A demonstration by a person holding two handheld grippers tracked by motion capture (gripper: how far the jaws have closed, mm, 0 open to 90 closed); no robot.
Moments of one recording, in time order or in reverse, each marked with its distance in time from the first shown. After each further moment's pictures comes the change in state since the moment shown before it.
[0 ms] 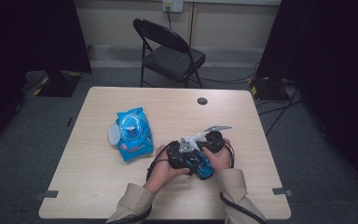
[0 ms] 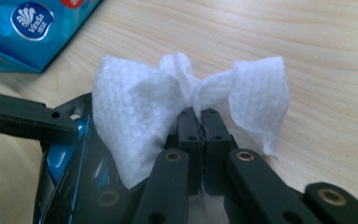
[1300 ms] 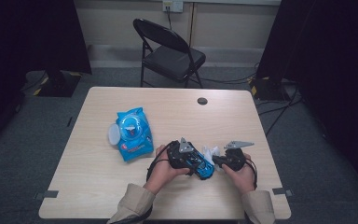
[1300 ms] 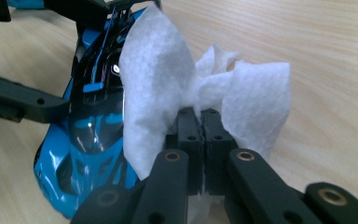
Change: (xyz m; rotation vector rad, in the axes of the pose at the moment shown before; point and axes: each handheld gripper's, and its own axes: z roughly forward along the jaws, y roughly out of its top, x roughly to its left) left arm 0.000 0.000 0.000 -0.002 0.000 -0.004; right arm -0.013 -0.056 -0.063 -0.010 0.032 -0.074
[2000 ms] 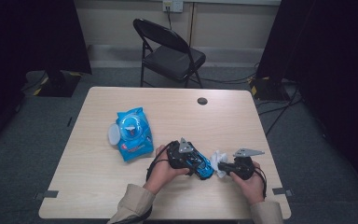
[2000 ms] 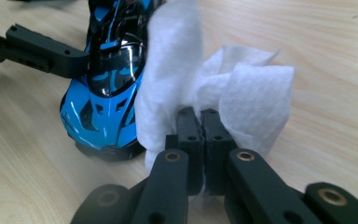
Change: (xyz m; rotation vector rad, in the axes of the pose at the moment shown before) left arm 0.000 -0.001 0.000 -0.009 0.000 0.001; right arm 0.003 -0.024 -0.029 -0.022 -0.015 0.020
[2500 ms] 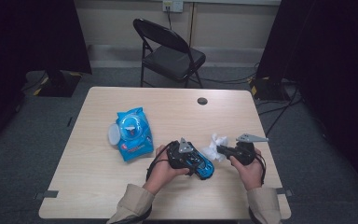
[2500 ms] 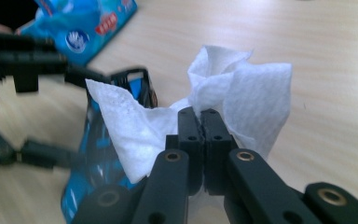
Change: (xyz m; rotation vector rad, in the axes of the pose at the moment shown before) left arm 0.000 0.000 0.000 0.001 -0.001 -0.001; right arm -0.008 0.046 -0.004 -0.147 -0.023 0.037
